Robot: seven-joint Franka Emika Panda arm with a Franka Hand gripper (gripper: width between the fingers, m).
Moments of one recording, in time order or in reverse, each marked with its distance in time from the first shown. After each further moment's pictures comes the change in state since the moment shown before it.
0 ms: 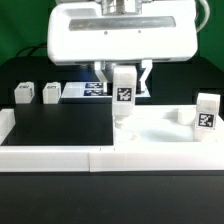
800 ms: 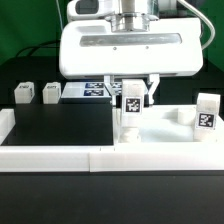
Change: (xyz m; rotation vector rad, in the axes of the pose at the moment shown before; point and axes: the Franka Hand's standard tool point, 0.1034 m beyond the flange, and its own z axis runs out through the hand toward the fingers) arm 0.002 -0.009 0.012 -0.016 0.057 -0.011
